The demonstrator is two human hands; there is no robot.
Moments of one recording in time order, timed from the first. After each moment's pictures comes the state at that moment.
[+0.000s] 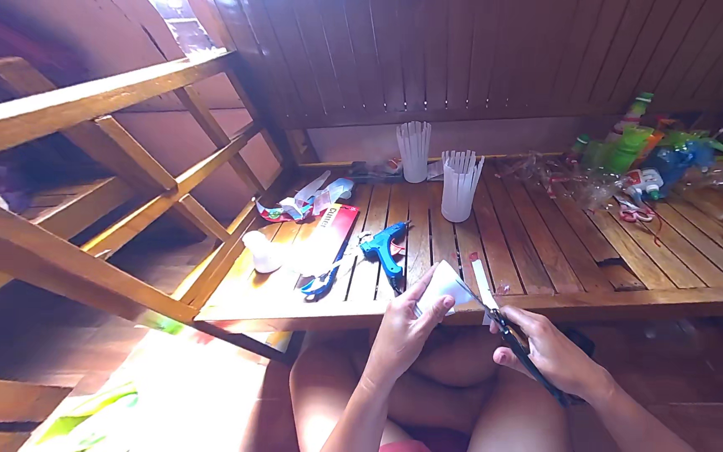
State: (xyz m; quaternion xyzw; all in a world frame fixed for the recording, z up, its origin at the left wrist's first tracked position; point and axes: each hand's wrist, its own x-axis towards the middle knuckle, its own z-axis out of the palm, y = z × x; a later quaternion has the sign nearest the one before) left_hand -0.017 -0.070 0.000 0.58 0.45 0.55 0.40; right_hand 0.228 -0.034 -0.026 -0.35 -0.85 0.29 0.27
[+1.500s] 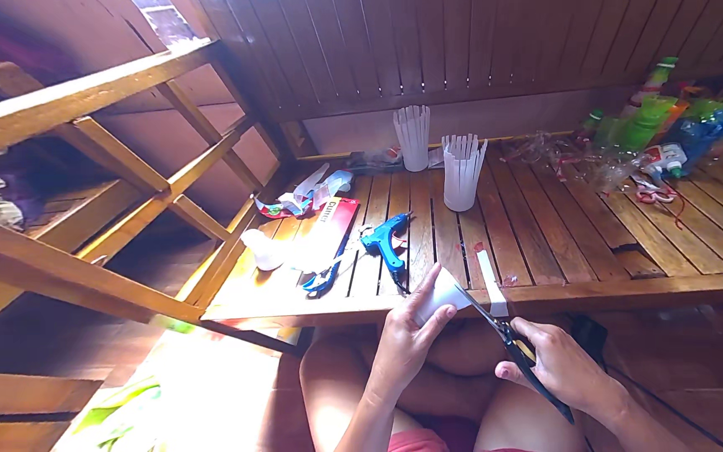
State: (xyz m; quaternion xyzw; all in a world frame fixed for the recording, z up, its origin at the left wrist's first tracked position) left_hand -0.019 -0.077 -0.022 0.61 0.47 0.54 0.35; right_hand 0.226 -0.056 -0.038 -0.42 -0.85 0.21 0.23
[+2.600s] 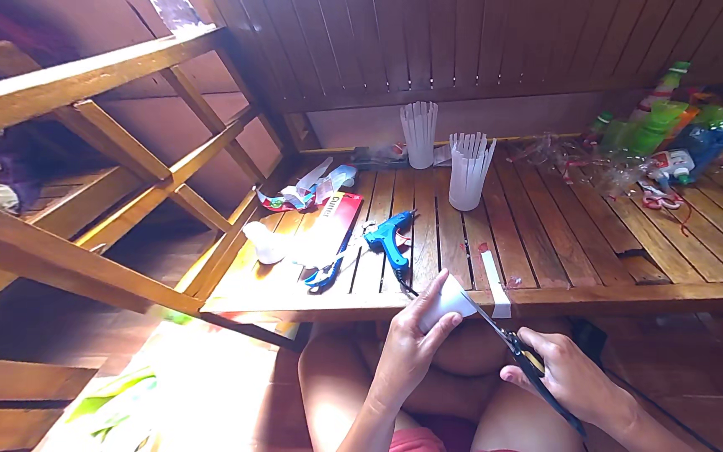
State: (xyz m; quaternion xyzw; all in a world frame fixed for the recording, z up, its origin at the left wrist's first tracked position) left_hand -0.020 -0.082 -0.031 0.62 0.46 0.54 0.33; right_hand 0.229 -0.059 -0.047 -0.39 -0.87 0.17 0.26
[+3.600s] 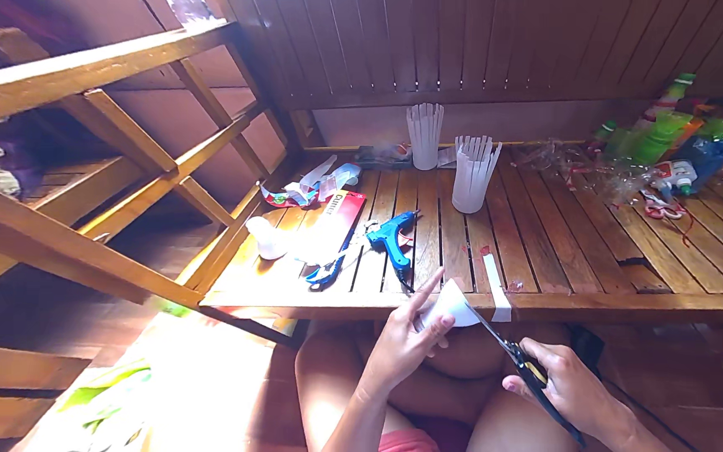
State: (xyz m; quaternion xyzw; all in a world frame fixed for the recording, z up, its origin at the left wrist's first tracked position) left_hand -0.031 -0.080 -0.023 0.60 0.43 0.51 0.44; right_hand 0.233 -0.059 -0.062 -0.36 -0.87 0.15 0.32
